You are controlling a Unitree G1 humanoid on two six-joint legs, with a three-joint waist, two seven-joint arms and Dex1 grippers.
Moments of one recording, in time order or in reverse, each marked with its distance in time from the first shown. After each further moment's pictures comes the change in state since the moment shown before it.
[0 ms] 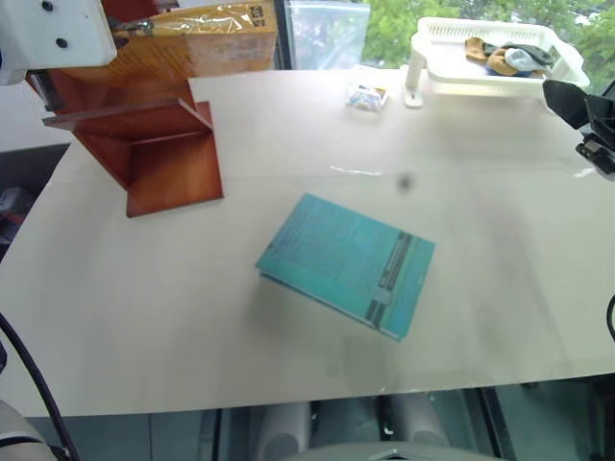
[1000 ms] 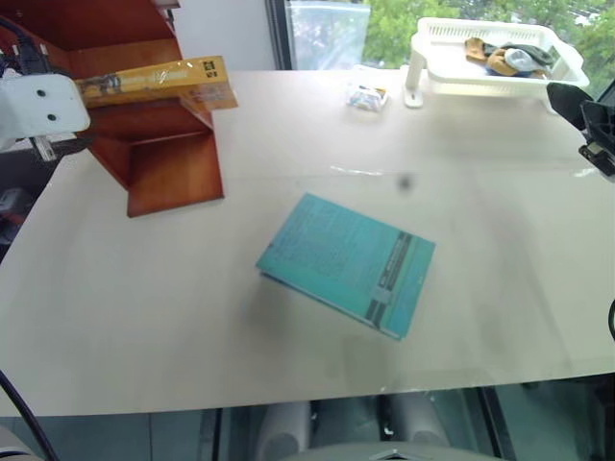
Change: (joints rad) left arm 0.161 0.030 -0.008 0.362 0.111 -0.252 0.165; right arm 0.017 -0.007 -0.019 0.008 -0.045 -0.062 0.005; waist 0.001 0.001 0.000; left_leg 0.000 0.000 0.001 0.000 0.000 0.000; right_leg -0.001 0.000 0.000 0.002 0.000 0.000
